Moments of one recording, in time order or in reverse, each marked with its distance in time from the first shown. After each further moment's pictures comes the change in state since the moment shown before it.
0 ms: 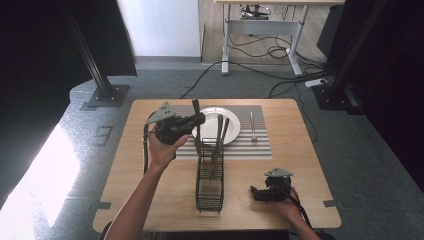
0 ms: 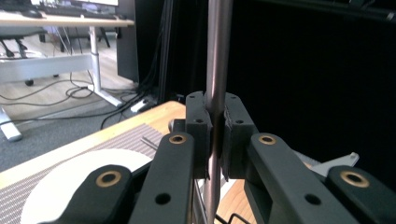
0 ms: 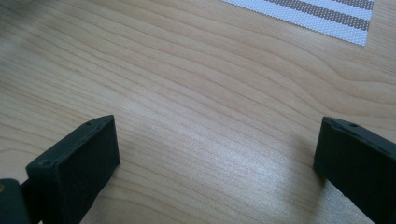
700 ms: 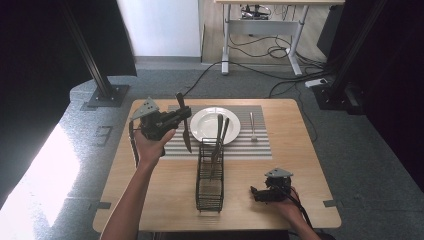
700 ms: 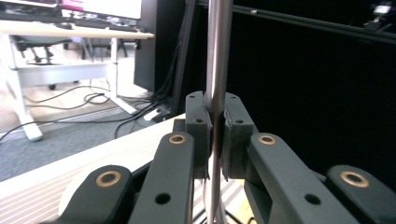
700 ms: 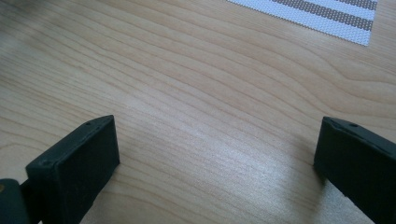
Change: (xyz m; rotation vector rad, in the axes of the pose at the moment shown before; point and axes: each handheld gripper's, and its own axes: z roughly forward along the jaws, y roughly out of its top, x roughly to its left) left arm 0.019 0.005 -0.024 -0.029 0.070 -0.043; right arm -0.001 -0.001 -0.001 -0.001 0.008 -0.010
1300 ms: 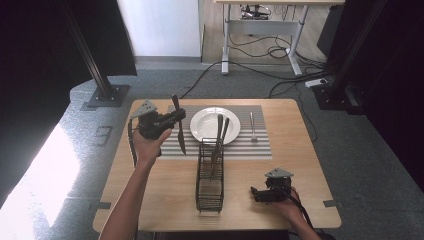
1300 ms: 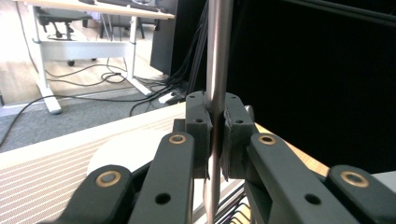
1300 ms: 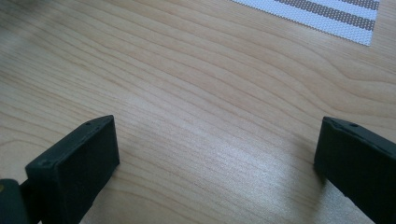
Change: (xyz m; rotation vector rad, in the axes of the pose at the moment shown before) left arm 0.026 -0.018 0.004 0.058 0.068 -0.052; right arm 0.000 -0.001 -0.001 0.001 0.006 -0.006
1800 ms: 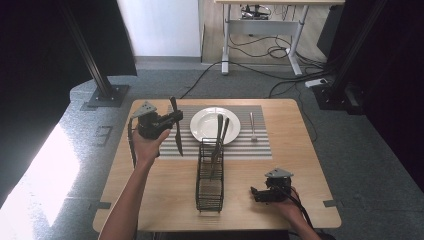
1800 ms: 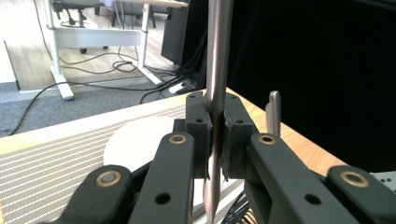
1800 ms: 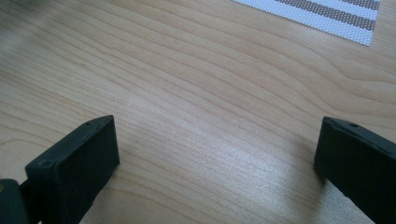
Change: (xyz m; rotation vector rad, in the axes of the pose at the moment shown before) left arm 0.014 -0.010 0.005 0.044 0.049 -0.022; right arm 0.000 0.000 0.000 -0.001 0.000 -0.001
